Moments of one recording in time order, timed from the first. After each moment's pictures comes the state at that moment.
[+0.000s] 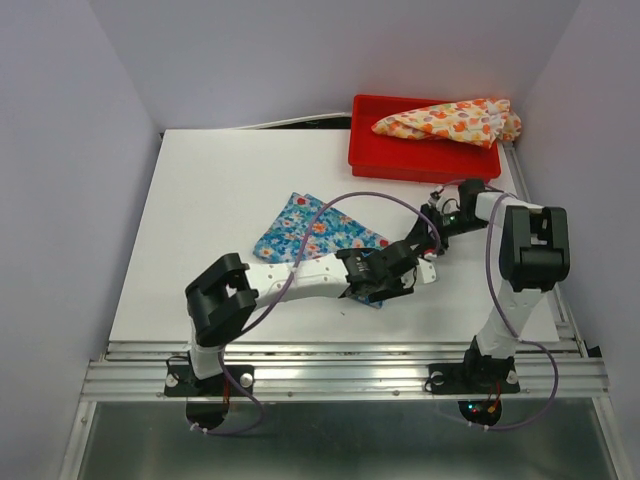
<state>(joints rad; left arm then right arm) -1.20 1.82 1.37 -0.48 -0.20 0.33 -0.06 1.95 1.24 -0.81 -0.92 0.05</state>
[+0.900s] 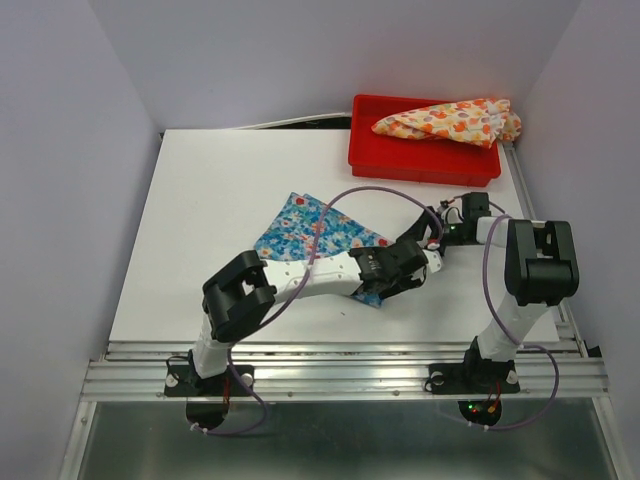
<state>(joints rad) -1.20 1.94 1.48 -0.48 -0.32 0.18 -0.06 1.81 0.91 -0.25 -0.86 0.55</state>
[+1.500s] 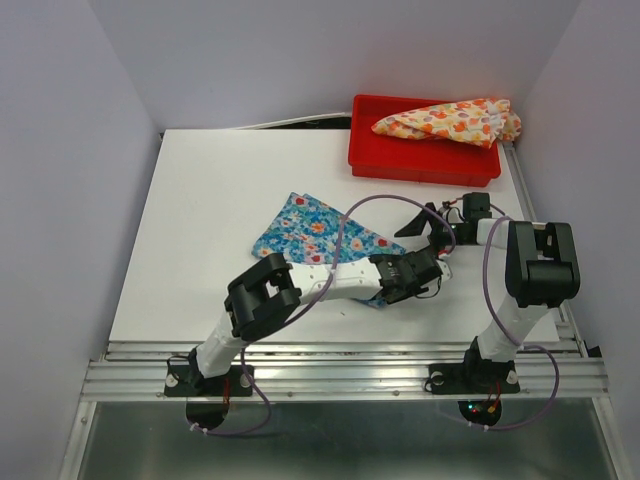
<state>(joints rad) -1.24 2.09 1.61 -0.55 -0.38 0.16 -0.06 1.80 0.88 -0.18 -0.87 0.66</state>
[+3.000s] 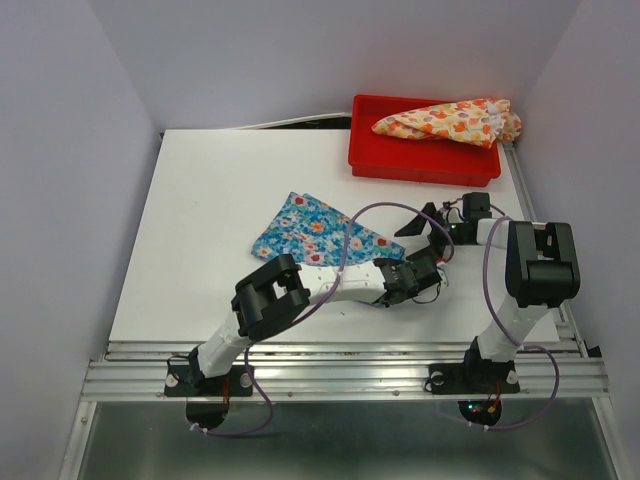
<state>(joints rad) -1.25 2.14 1.62 -0.59 -0.36 0.17 -0.06 1.80 0.88 -0.18 -0.86 0.68</state>
